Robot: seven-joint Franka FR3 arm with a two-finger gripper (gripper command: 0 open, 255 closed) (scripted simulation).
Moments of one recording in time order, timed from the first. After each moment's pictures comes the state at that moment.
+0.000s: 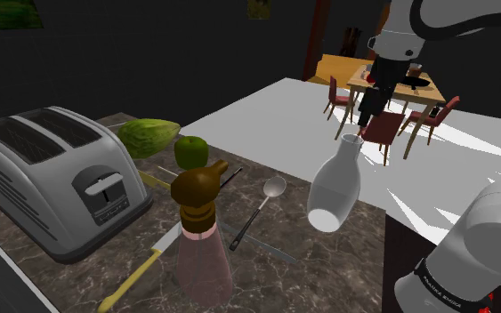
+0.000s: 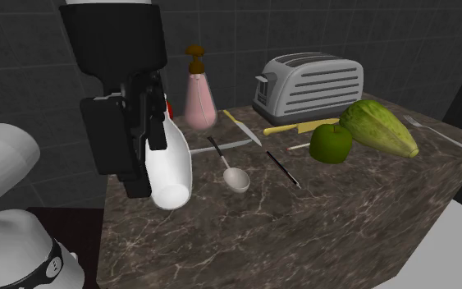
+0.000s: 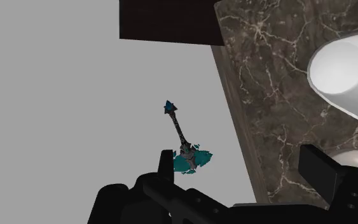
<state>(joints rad) 0.00 -0.77 -0.05 -2.44 -0.10 1.70 -0.14</state>
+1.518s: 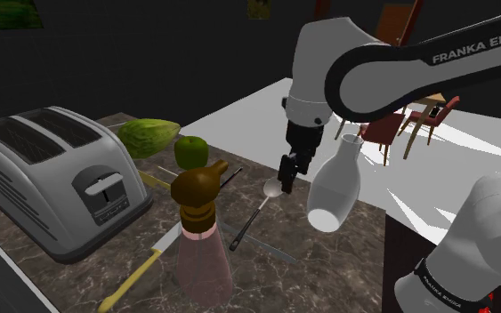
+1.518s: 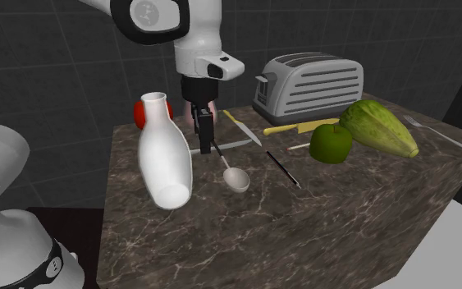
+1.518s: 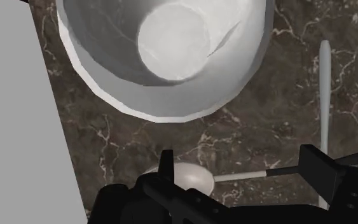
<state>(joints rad) 0.24 -0.45 0.28 -2.48 0.15 2.01 0.12</state>
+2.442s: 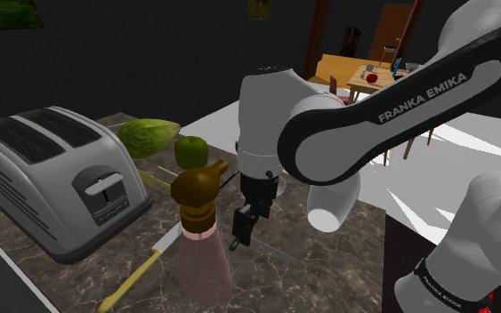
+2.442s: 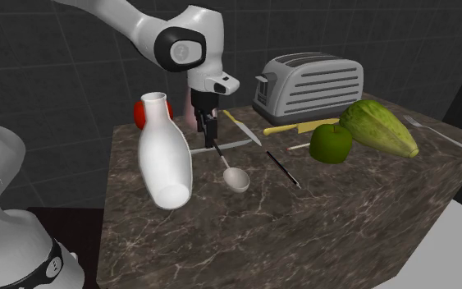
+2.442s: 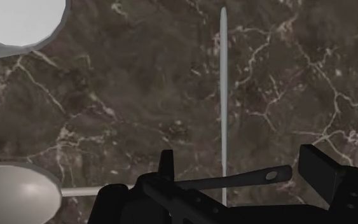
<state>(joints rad) 0.32 -0.14 0.45 -2.37 0.16 2.21 0.27</state>
